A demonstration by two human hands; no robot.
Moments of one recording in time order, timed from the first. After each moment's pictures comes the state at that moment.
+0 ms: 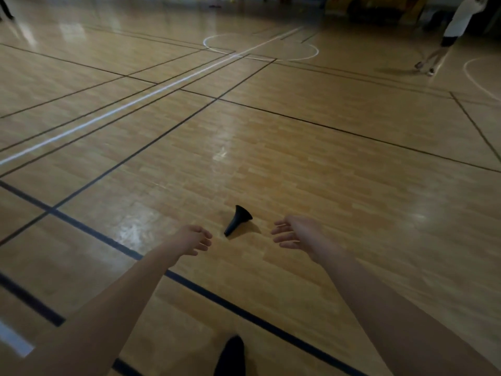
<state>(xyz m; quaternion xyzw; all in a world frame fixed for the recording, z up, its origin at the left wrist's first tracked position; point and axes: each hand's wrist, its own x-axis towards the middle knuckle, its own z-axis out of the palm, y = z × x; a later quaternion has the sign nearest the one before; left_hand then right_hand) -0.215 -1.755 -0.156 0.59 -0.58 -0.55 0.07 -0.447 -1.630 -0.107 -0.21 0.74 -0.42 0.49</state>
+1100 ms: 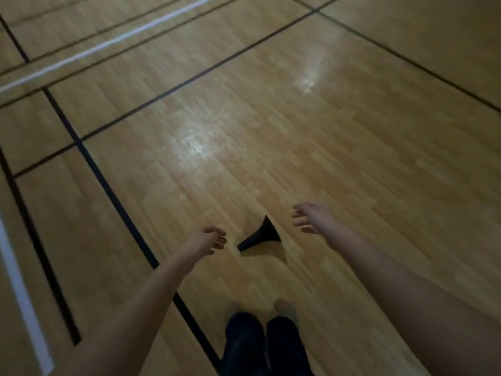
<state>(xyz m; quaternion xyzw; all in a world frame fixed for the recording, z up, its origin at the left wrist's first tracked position) -0.482 -2.192 -0.349 0.74 -0.35 -0.57 0.10 -0.738 -2.224 -0.317 -0.30 0.74 -0.19 0.58</state>
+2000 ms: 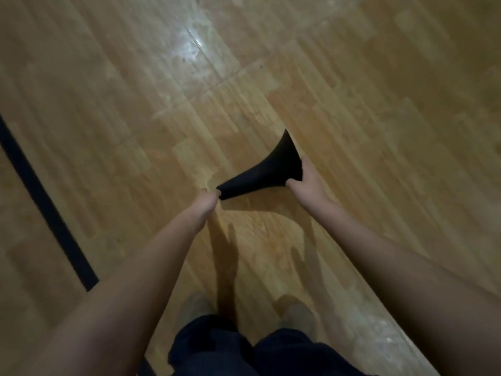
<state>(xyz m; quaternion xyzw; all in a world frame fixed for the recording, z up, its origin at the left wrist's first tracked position) -0.510 -2.247 -0.943 0.78 -0.16 -0.60 0.07 -0.716 -2.277 -0.877 -0.47 0.73 -0.07 0.50</state>
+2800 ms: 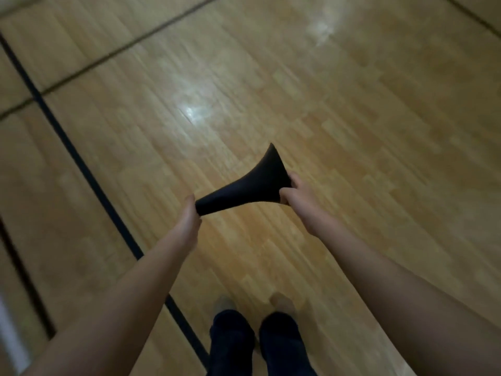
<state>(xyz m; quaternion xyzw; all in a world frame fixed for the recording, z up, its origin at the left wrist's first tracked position) -0.478 -2.271 -0.496 0.73 -0.07 -0.60 0.31 -0.705 -2.297 -0.419 -0.40 0.67 -0.21 0.59</state>
